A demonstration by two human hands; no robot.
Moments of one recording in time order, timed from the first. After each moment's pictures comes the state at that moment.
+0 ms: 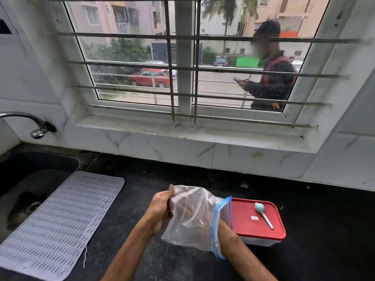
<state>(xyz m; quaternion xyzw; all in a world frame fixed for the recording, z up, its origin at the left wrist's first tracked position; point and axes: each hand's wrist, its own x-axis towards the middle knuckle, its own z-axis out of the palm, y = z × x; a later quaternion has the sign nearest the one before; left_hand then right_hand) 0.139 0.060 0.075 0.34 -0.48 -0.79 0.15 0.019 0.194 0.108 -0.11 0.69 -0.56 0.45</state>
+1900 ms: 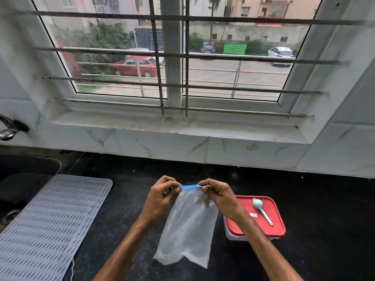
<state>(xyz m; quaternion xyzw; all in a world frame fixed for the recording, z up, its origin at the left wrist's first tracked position) 0.105 0.022 0.045 0.17 -0.80 -0.51 0.28 -0.042 0.183 0.057 -0.40 0.64 -0.59 0.28</state>
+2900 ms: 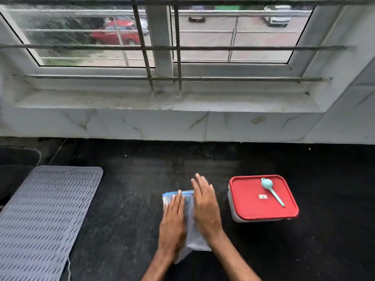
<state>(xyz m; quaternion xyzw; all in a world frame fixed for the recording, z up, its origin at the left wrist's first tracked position) 0.124 0.067 -0.131 0.24 -0.95 -0.20 0.07 0.017 0.146 -0.083 -0.38 0.88 -0.28 -0.06</state>
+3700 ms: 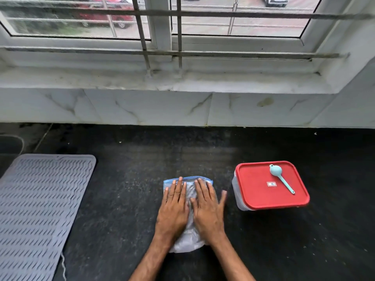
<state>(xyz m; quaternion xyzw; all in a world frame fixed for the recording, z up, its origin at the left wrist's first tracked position) 0.117 0.048 -0.150 0.20 -0.98 -0.09 0.05 0.039 0.156 -0.141 -0.32 0.93 -0.17 0.03</state>
